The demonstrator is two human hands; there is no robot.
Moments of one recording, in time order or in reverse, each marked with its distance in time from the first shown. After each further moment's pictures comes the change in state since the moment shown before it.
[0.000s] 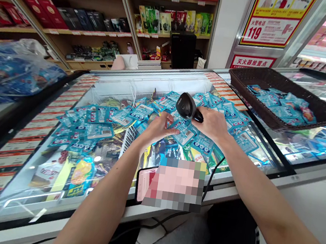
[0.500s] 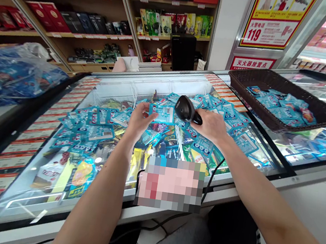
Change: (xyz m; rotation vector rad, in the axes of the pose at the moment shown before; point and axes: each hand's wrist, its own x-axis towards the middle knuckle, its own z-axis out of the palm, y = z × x) left_hand 0.008 -0.036 -0.033 -0.276 0.429 -0.055; right_hand 0.000 -0.001 0.000 0.015 -0.023 -0.030
